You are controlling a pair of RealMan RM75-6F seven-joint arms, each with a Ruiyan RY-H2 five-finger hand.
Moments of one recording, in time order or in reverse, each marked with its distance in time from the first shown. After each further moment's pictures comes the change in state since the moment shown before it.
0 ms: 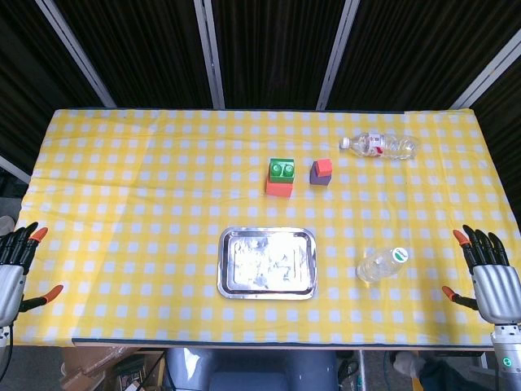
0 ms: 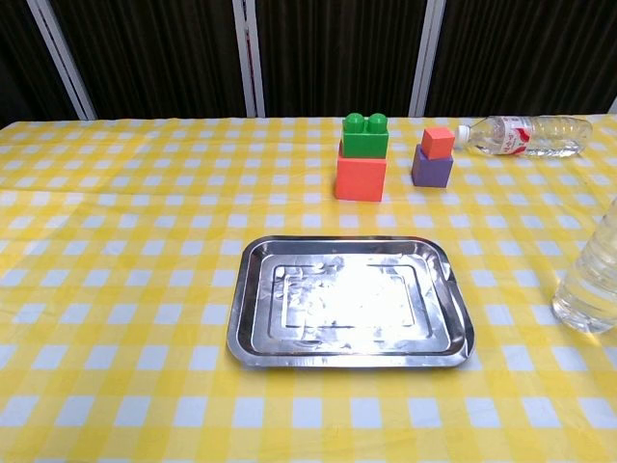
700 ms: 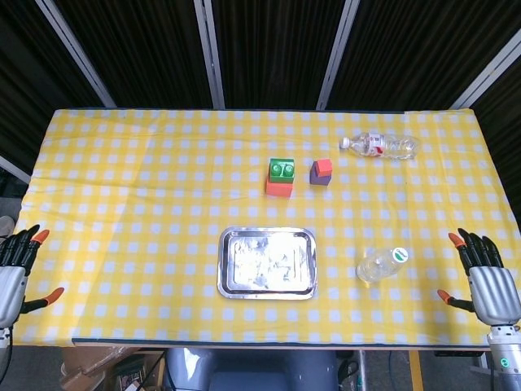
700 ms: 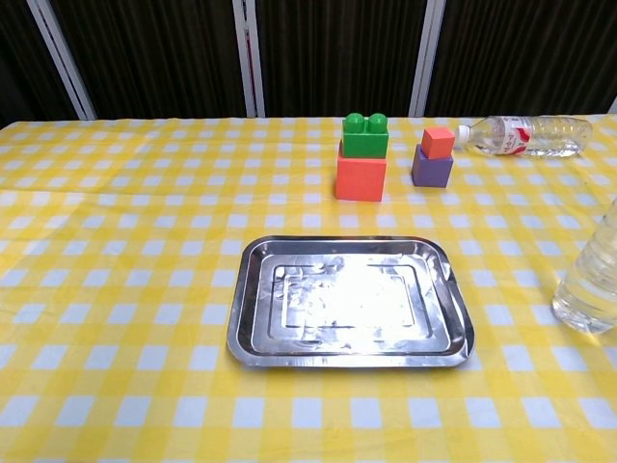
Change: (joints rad) left arm 0.003 0.015 0.009 -0.034 -0.011 -0.016 0.008; right arm 0.005 0.028 -0.008 -0.069 0.019 -0.046 0.029
